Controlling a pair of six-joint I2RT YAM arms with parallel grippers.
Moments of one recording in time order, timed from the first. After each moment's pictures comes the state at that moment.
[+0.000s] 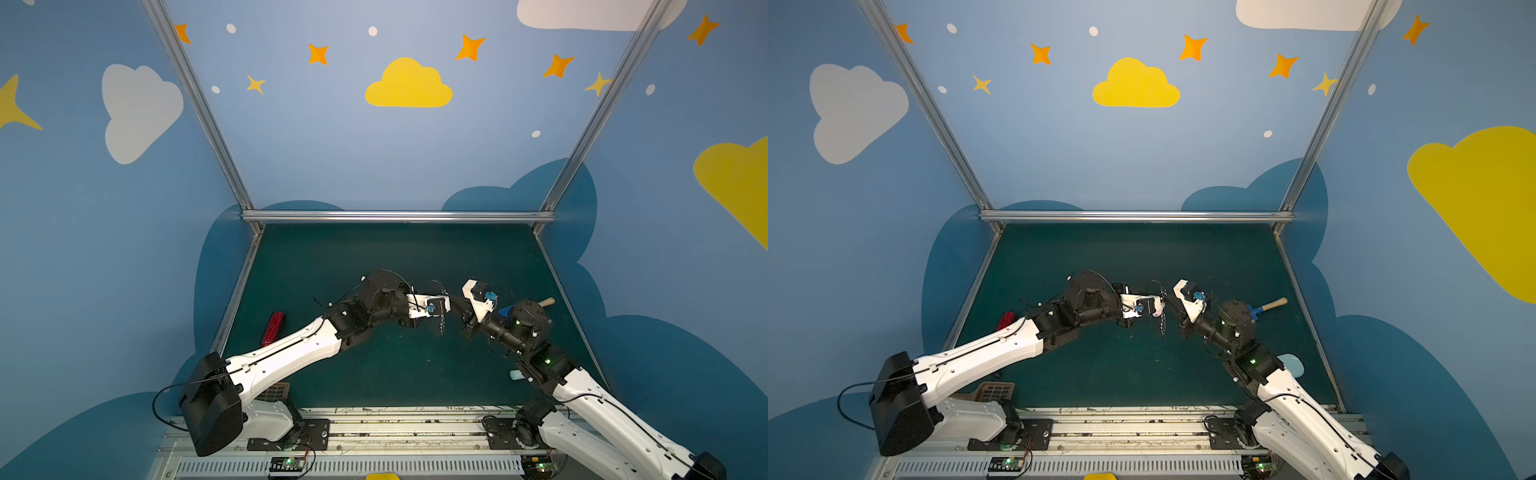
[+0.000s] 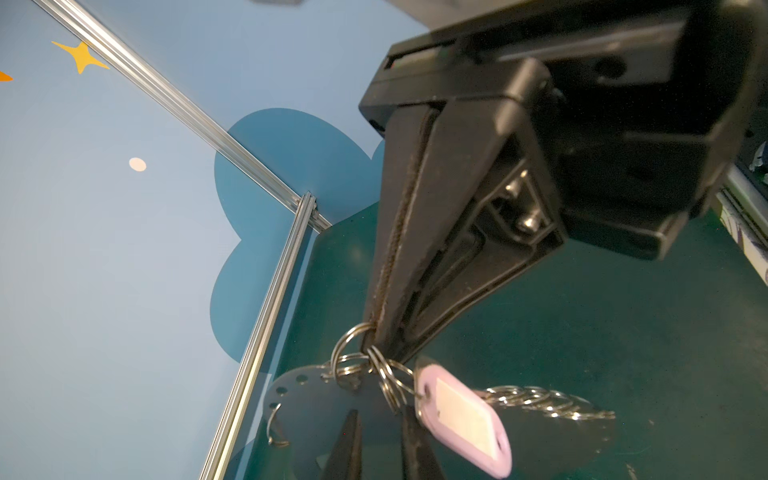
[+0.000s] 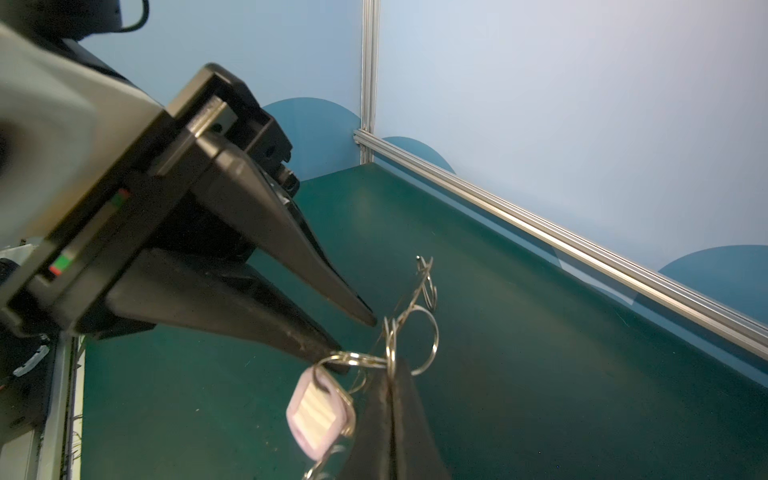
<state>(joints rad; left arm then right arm) -0.87 1.35 1.02 0.01 0.23 0.77 0.62 0.77 0.55 0.11 -0.30 -0.12</state>
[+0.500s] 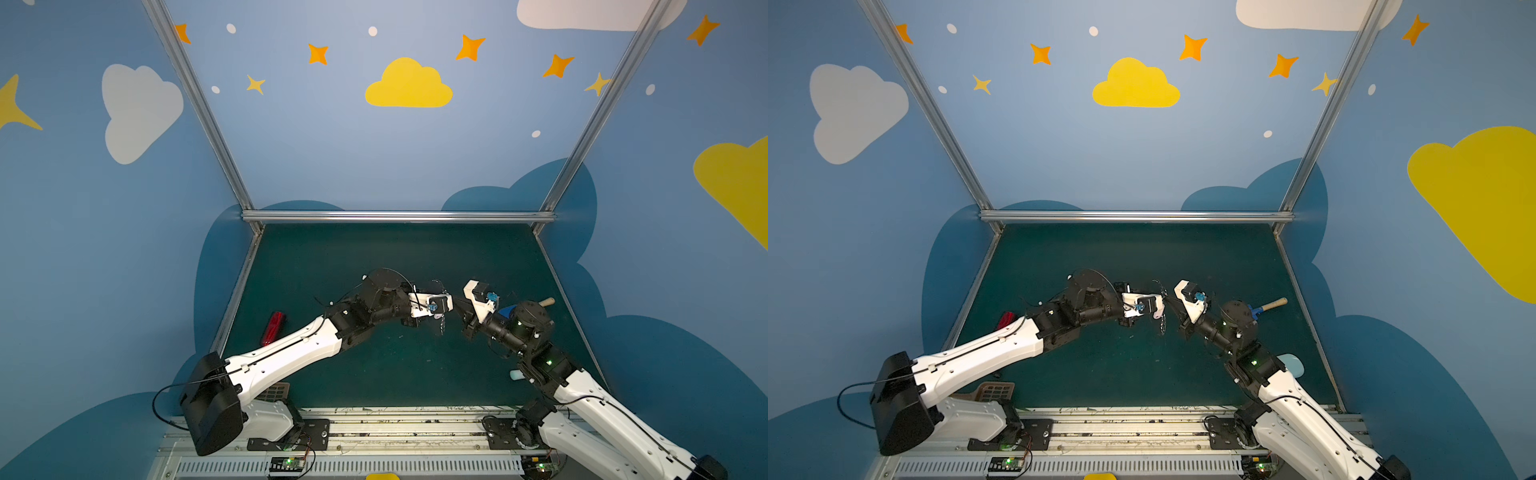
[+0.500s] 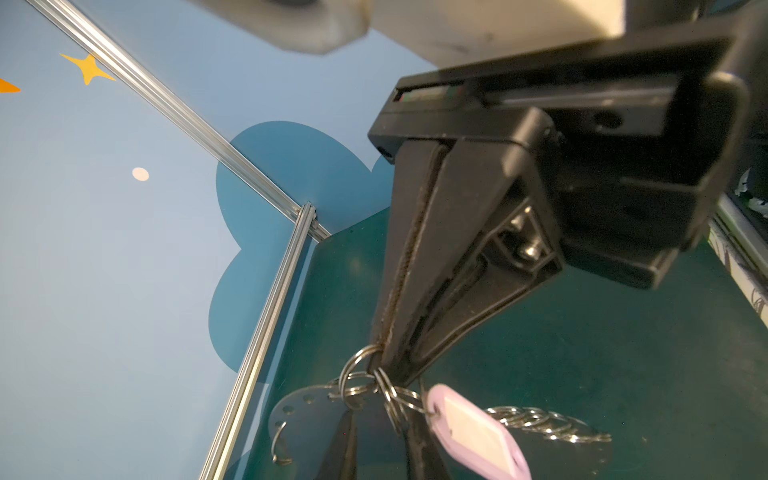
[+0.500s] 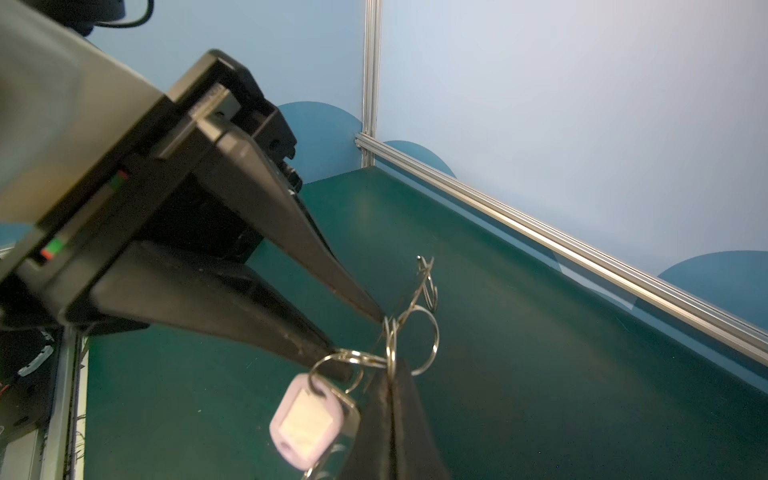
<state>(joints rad) -0.88 1.35 1.05 0.00 0.24 0.74 0.62 0.76 0.55 0.10 -0.30 -0.12</state>
